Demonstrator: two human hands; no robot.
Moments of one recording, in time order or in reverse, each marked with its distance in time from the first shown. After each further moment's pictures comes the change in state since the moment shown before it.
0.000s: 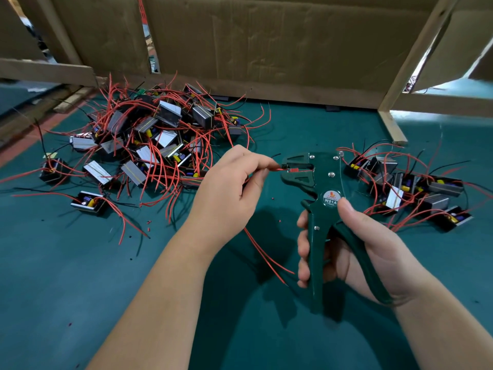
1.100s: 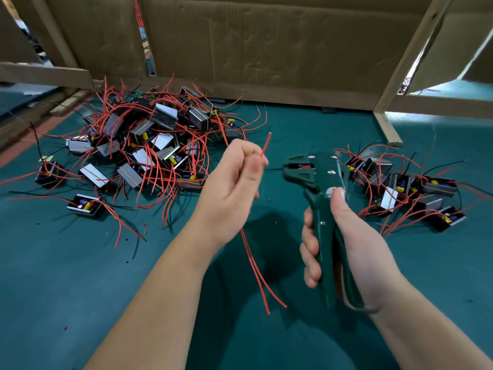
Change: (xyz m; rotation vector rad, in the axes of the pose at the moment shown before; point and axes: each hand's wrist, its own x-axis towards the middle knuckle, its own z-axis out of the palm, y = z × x) left_hand -0.002 0.015 0.003 -0.476 -0.039 -0.245; right_hand 0.010 0.012 0.011 0.037 0.312 -0.034
